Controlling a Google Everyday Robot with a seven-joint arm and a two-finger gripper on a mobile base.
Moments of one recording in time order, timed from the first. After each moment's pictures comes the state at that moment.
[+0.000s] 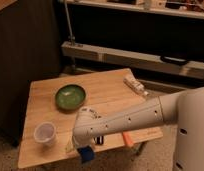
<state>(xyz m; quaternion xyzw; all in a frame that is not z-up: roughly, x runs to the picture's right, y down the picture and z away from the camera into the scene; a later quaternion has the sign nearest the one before) -0.103 0.290 0.748 -0.13 -0.33 -0.74 0.58</state>
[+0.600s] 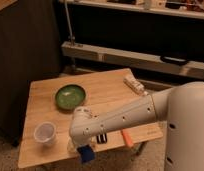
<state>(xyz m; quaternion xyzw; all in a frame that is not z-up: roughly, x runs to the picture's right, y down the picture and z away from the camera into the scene) -0.109 0.291 0.759 -0.15 -0.30 -0.76 0.55</state>
